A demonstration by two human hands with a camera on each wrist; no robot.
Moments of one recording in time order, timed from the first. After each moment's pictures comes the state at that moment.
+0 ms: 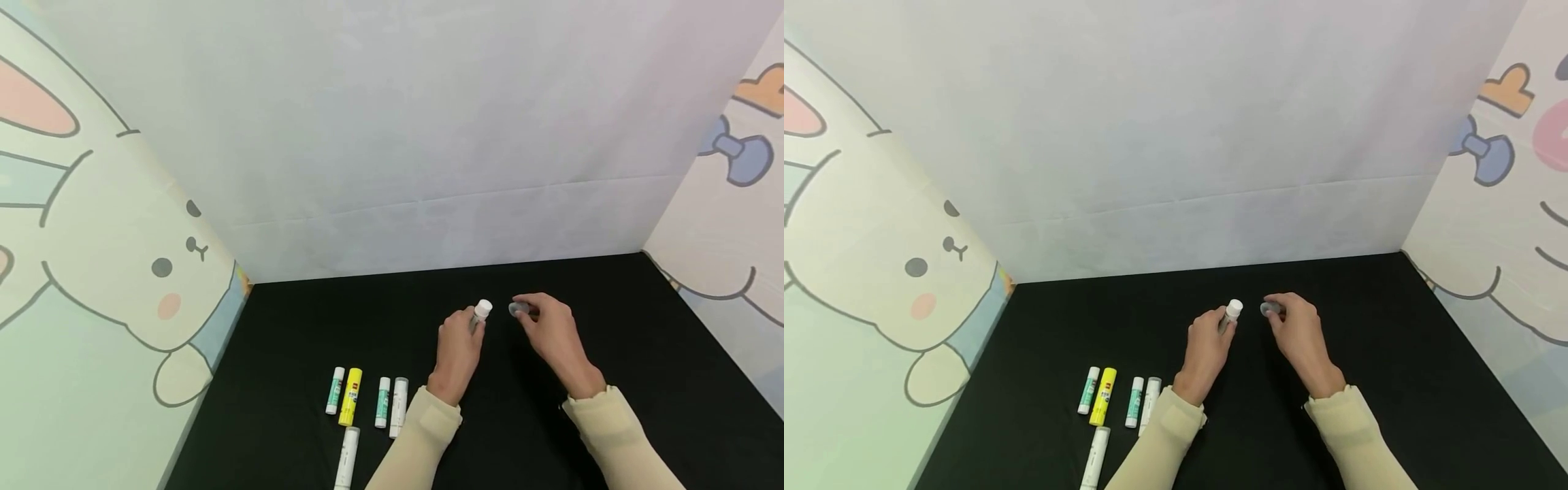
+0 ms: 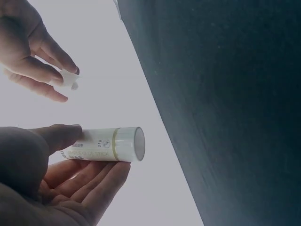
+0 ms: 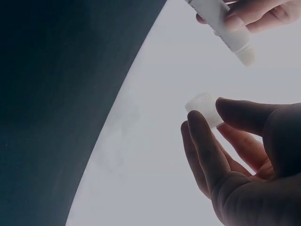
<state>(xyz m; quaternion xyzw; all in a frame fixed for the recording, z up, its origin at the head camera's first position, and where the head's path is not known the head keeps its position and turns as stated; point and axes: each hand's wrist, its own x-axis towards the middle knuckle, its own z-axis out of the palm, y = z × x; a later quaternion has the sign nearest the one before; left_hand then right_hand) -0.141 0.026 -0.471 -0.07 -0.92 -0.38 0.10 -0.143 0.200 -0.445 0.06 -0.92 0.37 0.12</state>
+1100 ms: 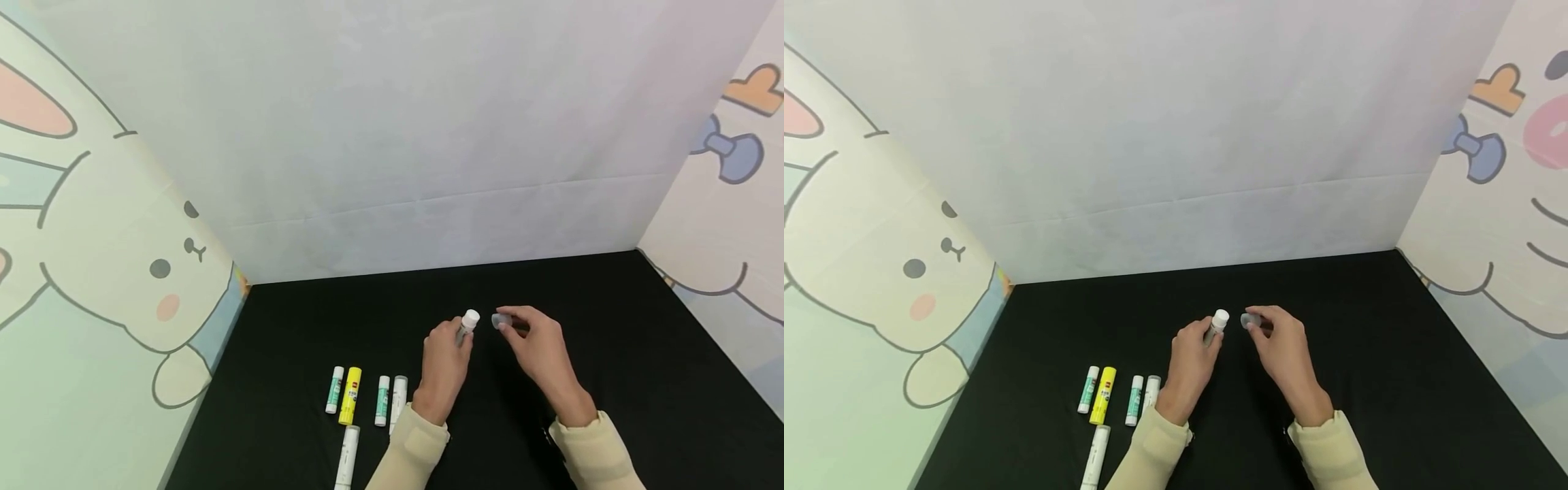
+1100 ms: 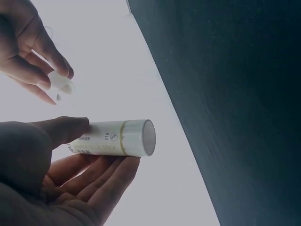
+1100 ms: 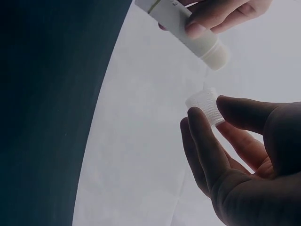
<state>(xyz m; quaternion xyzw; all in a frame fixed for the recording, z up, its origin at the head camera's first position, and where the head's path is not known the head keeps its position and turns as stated) -0.112 0.005 -0.461 -0.05 -0.92 -0.38 0.11 -0.104 0.170 -0.431 0.06 -0.89 0.42 0.14</state>
